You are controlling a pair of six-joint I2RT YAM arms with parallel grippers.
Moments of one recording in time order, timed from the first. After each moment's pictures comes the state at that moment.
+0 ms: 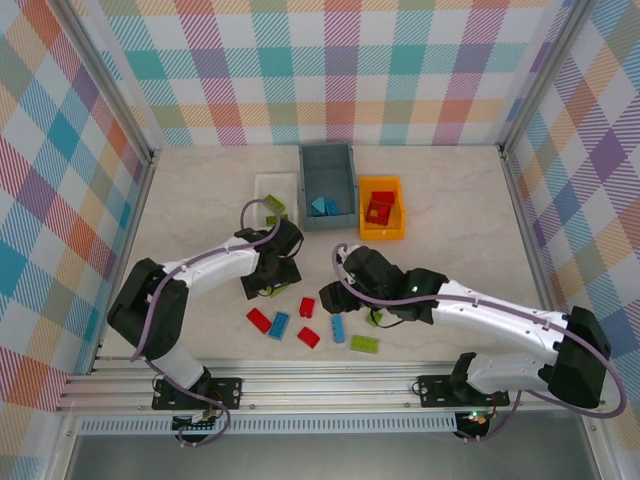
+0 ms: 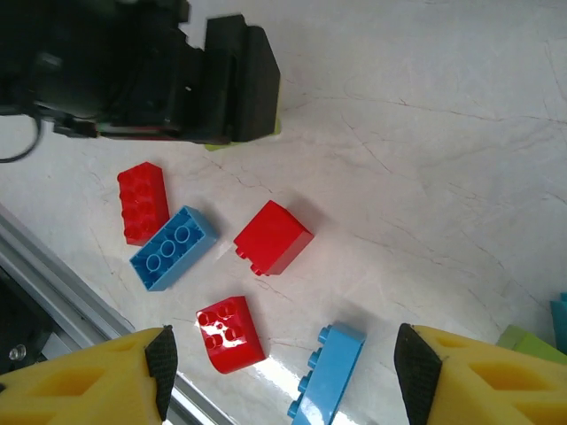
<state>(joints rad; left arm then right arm) -0.62 1.64 1.04 -0.83 -0.12 -1.01 1.05 1.20 0.90 -0.52 0.07 0.55</state>
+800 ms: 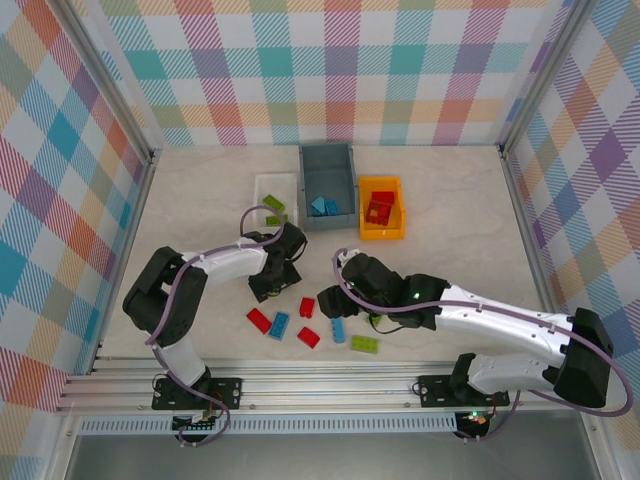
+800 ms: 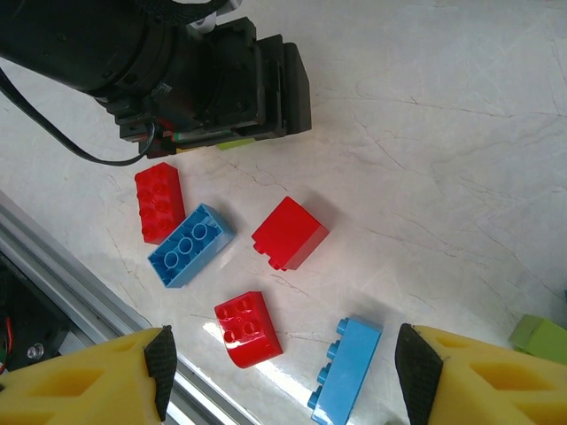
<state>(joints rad) -0.61 1.73 1.02 -0.73 -0.11 -1.15 1.10 1.18 0.90 -0.53 0.11 0.60</state>
